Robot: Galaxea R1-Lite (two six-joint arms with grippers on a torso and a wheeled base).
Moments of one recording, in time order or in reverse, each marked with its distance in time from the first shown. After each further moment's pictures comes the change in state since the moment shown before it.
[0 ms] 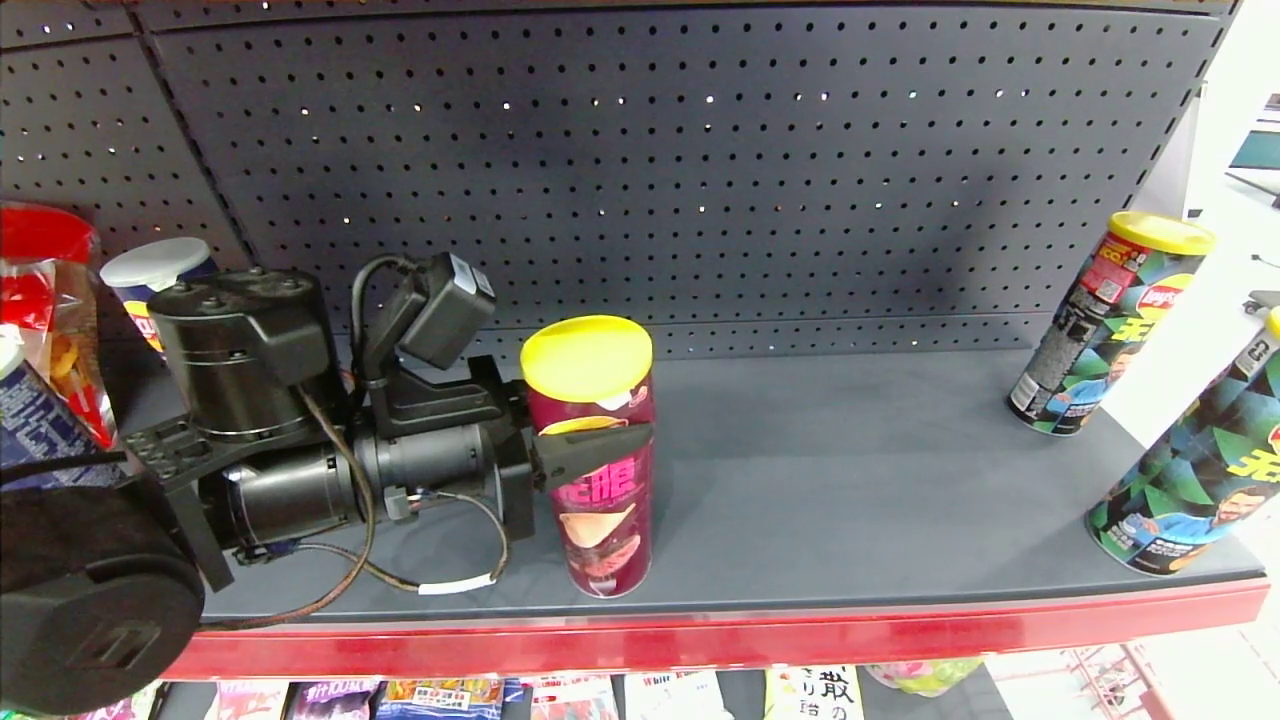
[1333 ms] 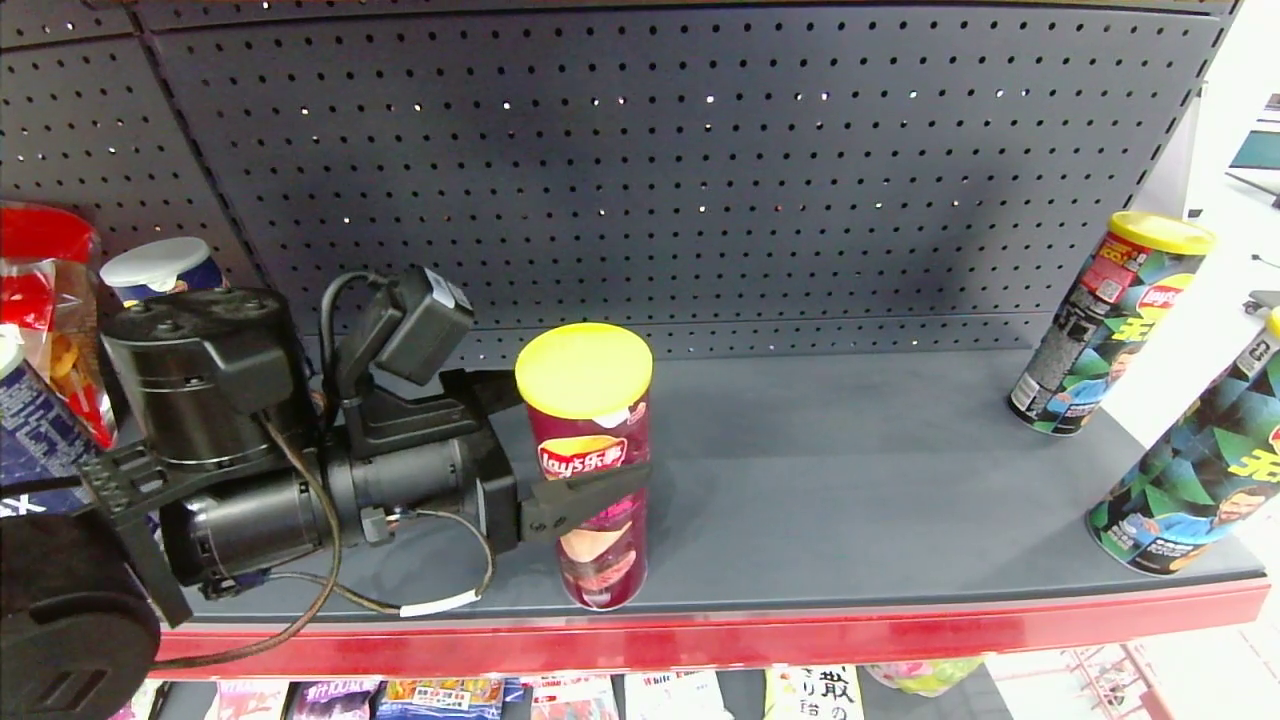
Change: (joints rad) left arm -0.003 -0.053 0.063 0.000 0.103 -0.007; right arm 0.001 0.001 -0.006 0.000 0.000 0.000
